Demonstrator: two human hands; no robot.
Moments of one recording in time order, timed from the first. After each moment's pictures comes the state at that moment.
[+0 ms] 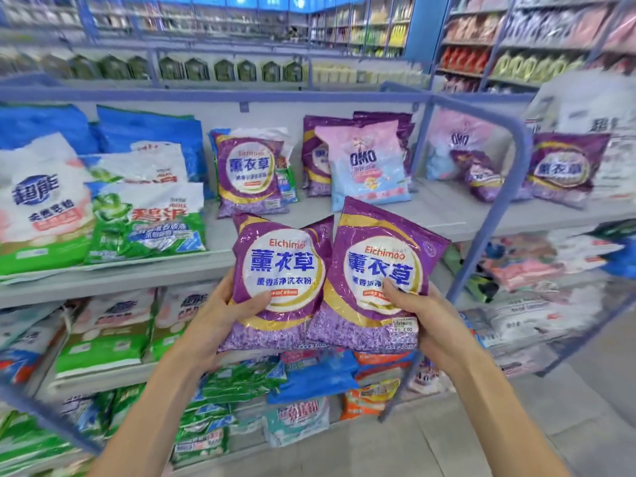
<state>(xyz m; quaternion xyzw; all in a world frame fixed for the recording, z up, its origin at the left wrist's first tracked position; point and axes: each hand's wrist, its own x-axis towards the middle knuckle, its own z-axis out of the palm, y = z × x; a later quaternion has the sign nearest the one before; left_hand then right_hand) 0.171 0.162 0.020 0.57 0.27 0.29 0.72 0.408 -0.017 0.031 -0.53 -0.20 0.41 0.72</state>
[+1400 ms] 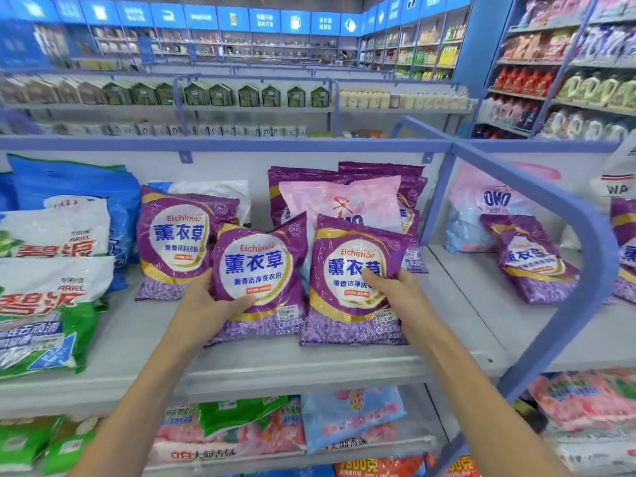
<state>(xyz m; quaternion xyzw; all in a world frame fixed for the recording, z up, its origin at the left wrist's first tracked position) 0.392 0.294 0.053 0.65 0.51 0.35 0.45 0.674 0.193 0.035 -0.59 -0.31 0.39 0.63</state>
